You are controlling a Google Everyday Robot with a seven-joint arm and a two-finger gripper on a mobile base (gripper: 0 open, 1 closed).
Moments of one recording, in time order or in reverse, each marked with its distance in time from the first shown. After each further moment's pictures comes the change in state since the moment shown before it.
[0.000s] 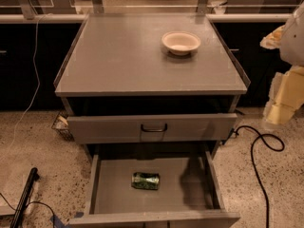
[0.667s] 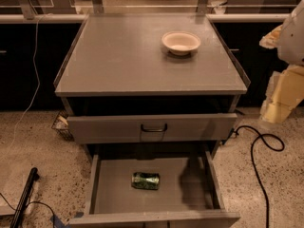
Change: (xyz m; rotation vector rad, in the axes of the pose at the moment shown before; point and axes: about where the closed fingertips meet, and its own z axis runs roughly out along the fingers) arm -0.003 -0.001 0.001 0.006 0.001 0.014
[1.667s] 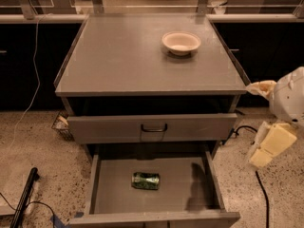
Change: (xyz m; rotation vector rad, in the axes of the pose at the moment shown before) arm 0.017 0.047 0.080 -0.095 -0.260 0.048
